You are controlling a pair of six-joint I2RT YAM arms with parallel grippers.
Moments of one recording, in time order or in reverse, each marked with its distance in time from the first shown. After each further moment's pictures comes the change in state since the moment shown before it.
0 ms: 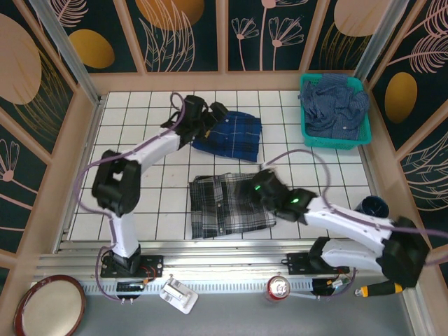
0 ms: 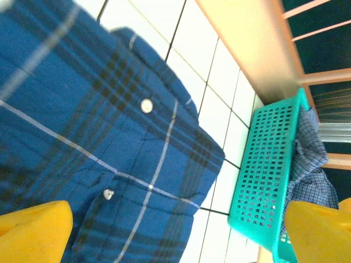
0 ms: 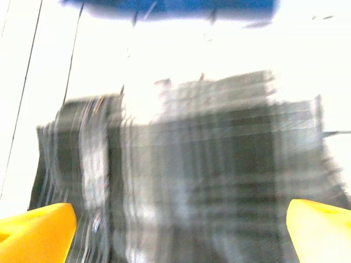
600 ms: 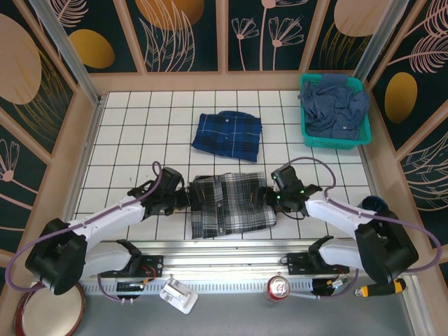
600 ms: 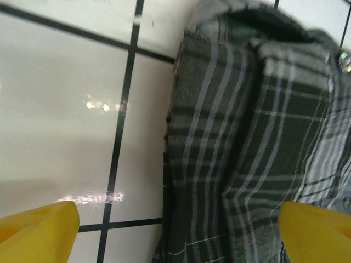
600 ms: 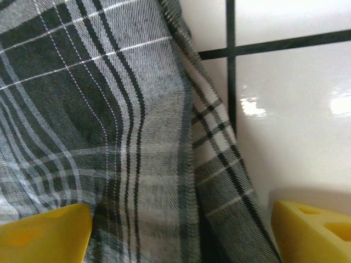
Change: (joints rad) left arm -0.137 -0.689 -0.925 -0.162 0.055 0.175; right arm -0.285 0.170 -0.130 0.025 -0.413 -0.182
